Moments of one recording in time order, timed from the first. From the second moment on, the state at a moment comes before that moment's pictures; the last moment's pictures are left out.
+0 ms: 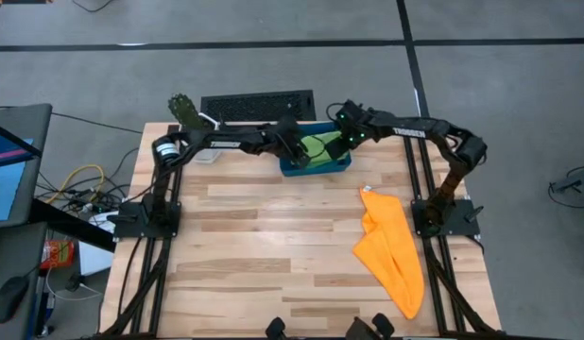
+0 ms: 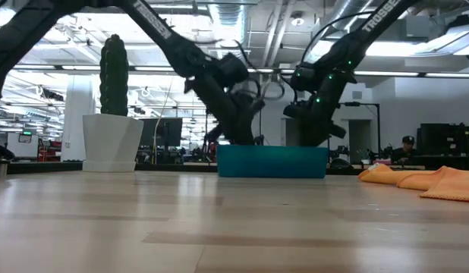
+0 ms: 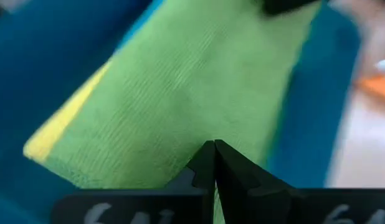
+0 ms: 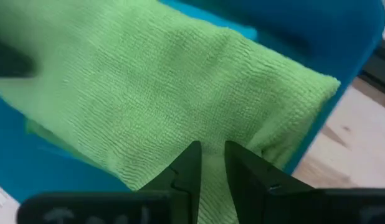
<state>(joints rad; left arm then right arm) 0.48 2.05 1.41 -0.16 0.09 -0.28 -0.71 1.73 1.09 -0.49 -0.10 0.19</state>
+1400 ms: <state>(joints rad) 0.30 1.90 1.91 -0.84 0.28 -0.17 -0.53 1.13 1.05 -1.06 0.05 0.34</state>
